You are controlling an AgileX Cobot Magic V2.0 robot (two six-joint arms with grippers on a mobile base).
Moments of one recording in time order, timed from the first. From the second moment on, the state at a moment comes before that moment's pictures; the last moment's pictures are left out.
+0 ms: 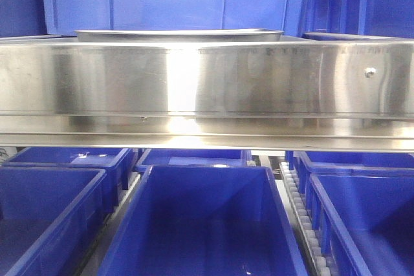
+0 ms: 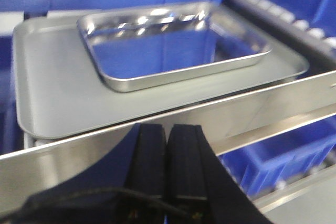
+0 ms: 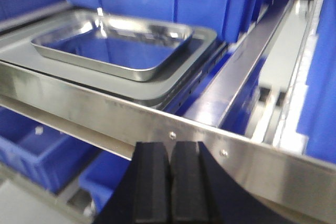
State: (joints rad) left arm -0.66 0.66 -0.57 0.19 0.30 -0.30; right arm 0.50 0.25 -0.46 -0.09 0.50 0.23
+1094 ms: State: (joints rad) left arm -0.52 0.47 -0.43 0.02 0.13 -0.01; right arm 0.50 0.11 -0.33 -0.10 0.43 0.23
